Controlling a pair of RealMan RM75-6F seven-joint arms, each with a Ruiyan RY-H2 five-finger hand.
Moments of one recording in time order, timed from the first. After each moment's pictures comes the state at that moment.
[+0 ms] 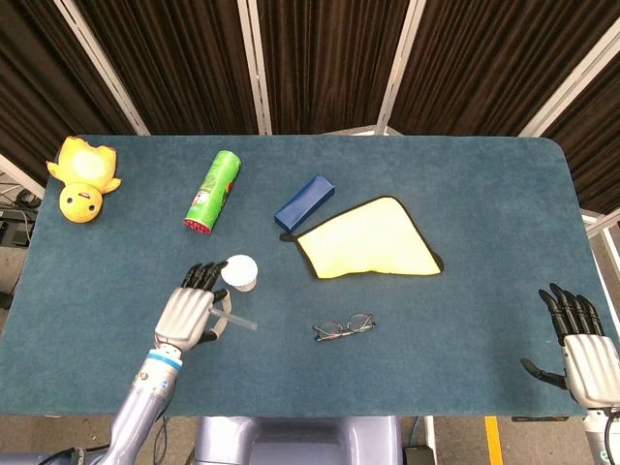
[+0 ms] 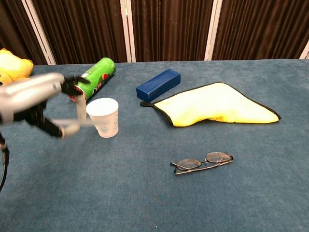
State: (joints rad) left arm -0.51 -1.53 -0.15 -1.98 1.02 1.27 0.67; right arm 0.03 -1.15 0.03 -1.50 -1.58 1.54 0.12
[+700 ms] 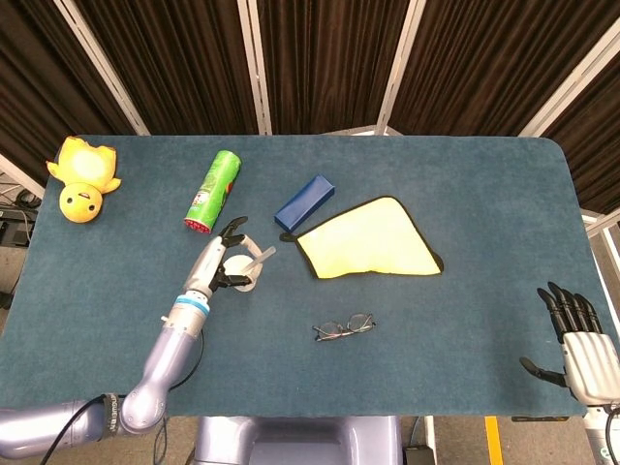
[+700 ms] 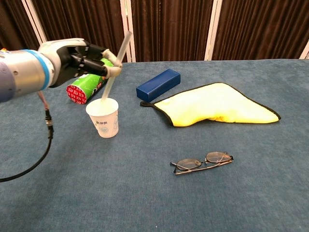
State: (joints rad) left arm -0.66 -1.63 -0.51 -1.85 0.62 1.06 0.16; right arm 0.04 -1.14 0.03 -1.51 -1.57 1.52 0.14
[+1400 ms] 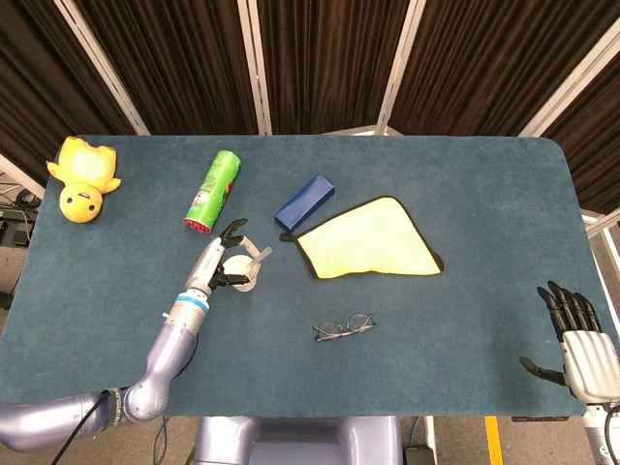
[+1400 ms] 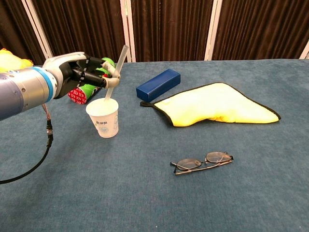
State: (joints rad) left arm -0.67 -1.64 -0.44 -1.69 0.72 0.98 -0.03; right arm 0.05 -1.14 0.03 -1.52 -1.56 1.51 0.13
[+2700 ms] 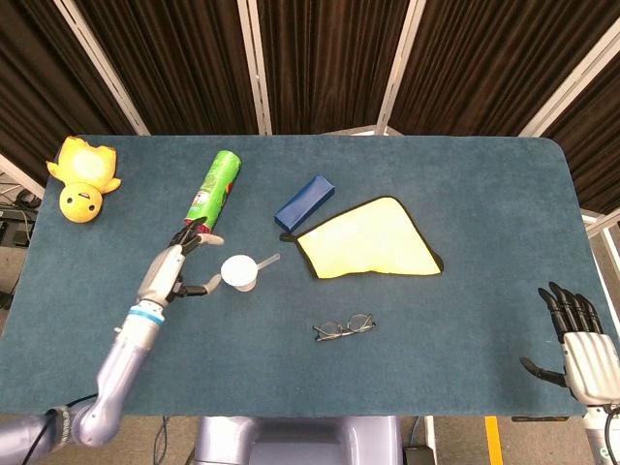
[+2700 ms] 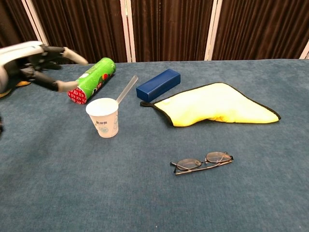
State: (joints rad) left arm -0.52 -1.42 -0.28 -1.77 1.06 1.08 -0.01; right arm 0.04 -1.14 0.03 -1.52 -1.56 1.52 0.12
